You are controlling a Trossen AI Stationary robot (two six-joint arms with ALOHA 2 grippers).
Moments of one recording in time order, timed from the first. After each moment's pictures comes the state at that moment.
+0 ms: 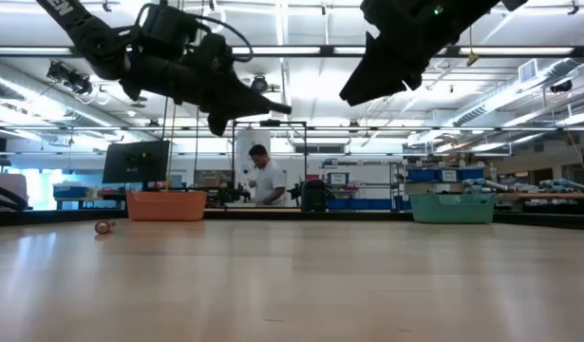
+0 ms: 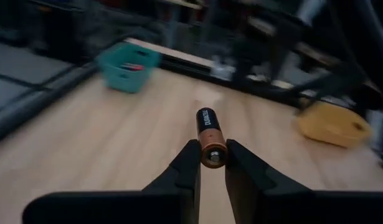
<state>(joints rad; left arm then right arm) 0.37 1.33 0.58 0.54 0.29 -0.18 0.16 1.40 0.91 -0.19 0.52 0.29</state>
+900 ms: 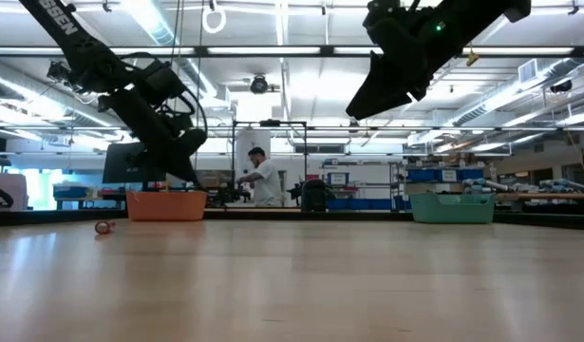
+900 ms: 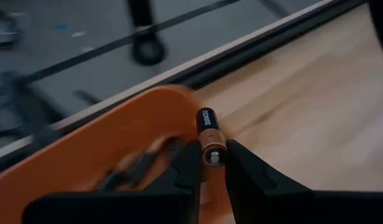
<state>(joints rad) 0.86 1.30 0.58 0.05 -0.05 -0.14 0.13 1.40 0.87 -0.19 0.52 0.29</state>
